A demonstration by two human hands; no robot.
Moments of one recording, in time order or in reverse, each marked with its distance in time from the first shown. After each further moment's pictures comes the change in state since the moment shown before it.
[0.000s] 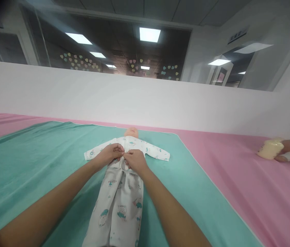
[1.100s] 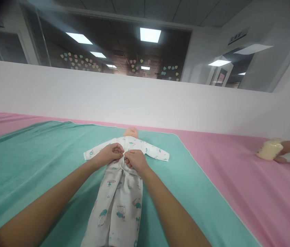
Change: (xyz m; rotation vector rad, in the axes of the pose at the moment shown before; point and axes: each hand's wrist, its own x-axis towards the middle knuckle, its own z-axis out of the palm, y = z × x) left_hand 0.004 -0.007 -0.004 0.071 -0.015 -0.006; right_hand -0.002 -0.004 -0.003 0.219 -0.016 0.075
